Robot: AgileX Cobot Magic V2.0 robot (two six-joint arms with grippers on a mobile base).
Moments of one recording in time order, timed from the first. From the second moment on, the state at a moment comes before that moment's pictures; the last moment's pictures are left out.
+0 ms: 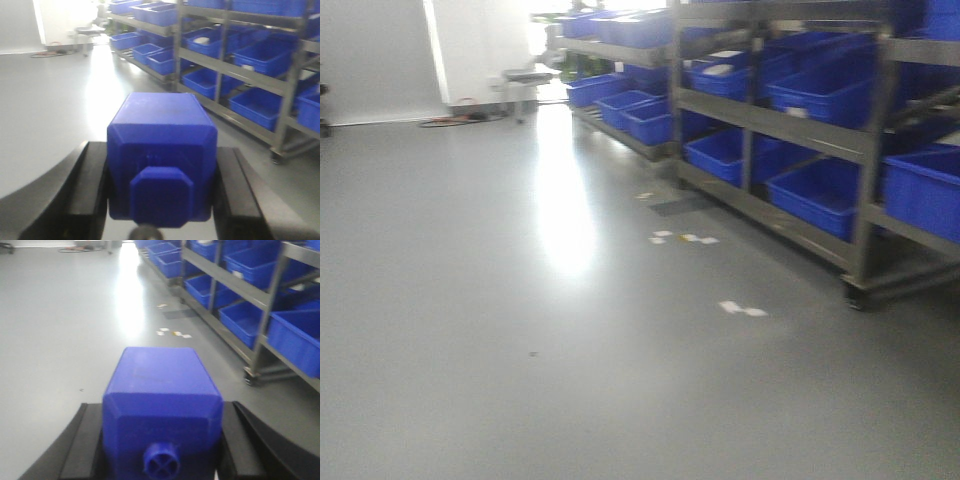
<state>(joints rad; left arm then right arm) -0.11 0.33 -0.50 -0.09 0.32 0.00 0.08 0.48 -0.47 0.06 0.24 -0.05</state>
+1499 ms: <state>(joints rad) -0.11 0.33 -0.50 -0.09 0.32 0.00 0.08 0.48 -0.47 0.06 0.24 -0.05</state>
